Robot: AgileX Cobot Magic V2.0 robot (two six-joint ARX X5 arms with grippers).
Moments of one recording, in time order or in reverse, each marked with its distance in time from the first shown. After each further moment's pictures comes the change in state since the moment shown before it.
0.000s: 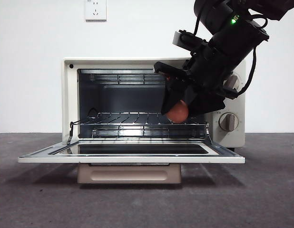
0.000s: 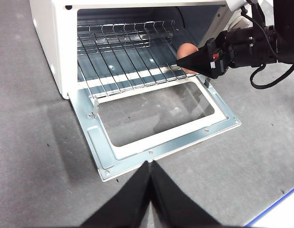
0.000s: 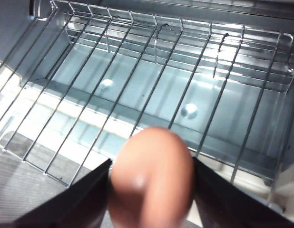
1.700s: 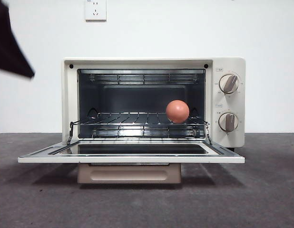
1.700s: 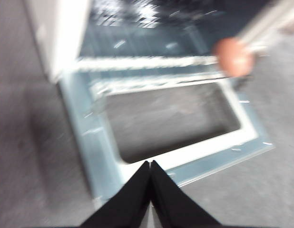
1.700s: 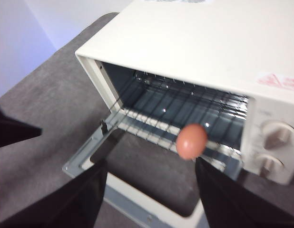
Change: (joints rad) left arm 0.197 0.349 -0.228 0.458 0.214 -0.076; right arm 0.077 -0.774 0.000 -0.539 0.007 -0.025
